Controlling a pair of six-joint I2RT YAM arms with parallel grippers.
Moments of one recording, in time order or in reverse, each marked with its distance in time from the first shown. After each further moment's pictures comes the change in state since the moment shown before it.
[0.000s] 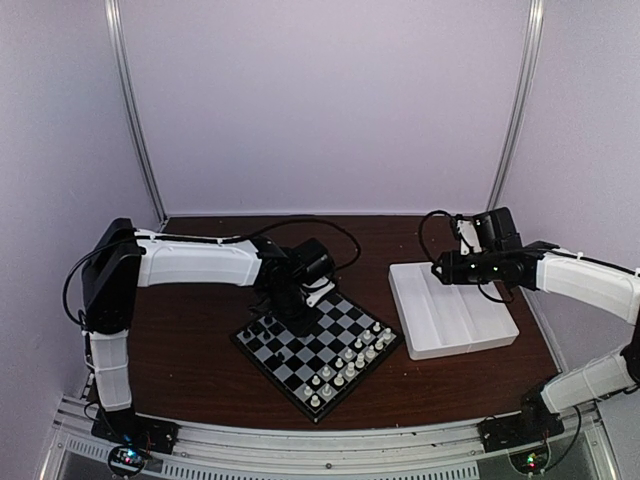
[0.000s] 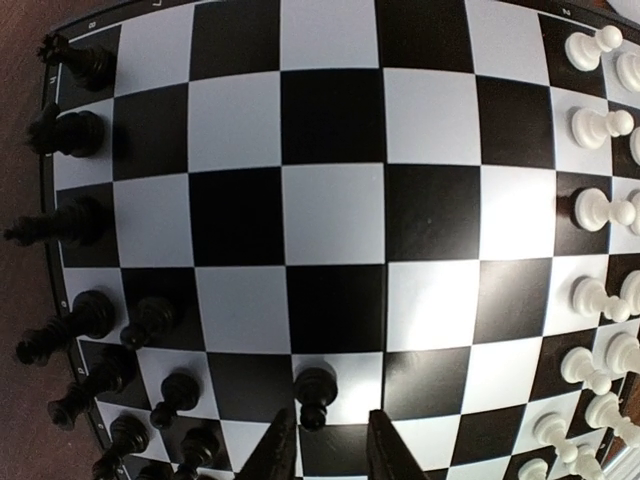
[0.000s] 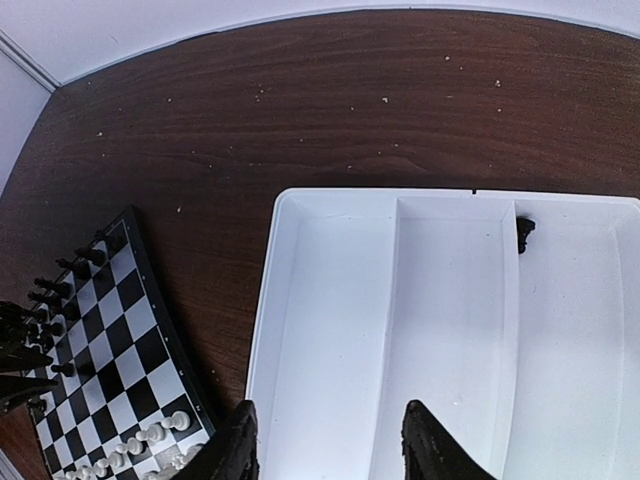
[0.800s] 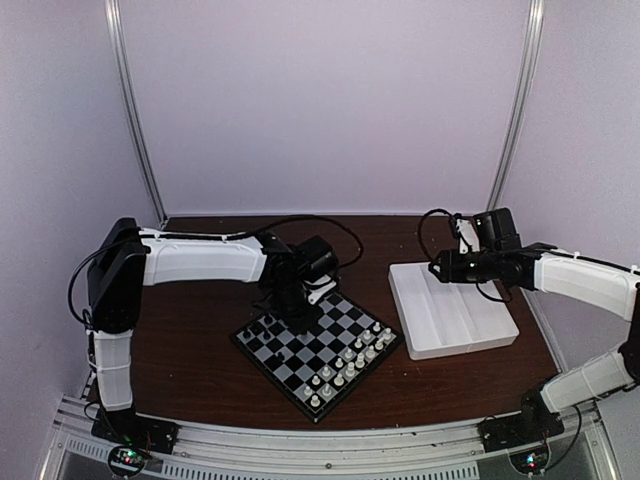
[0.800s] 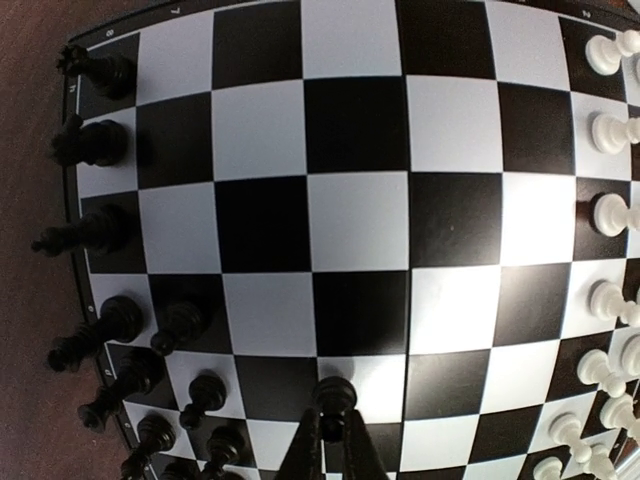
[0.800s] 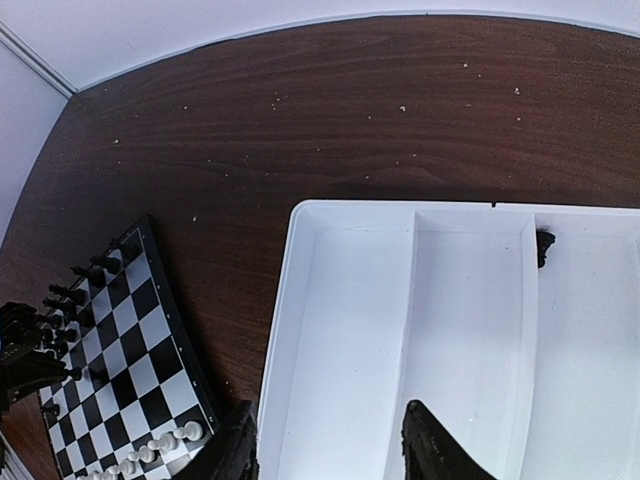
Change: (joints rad) left arm 0.000 0.035 0.063 -0.061 -0.045 0.023; right arm -0.020 0.020 -0.014 0.068 -0.063 0.004
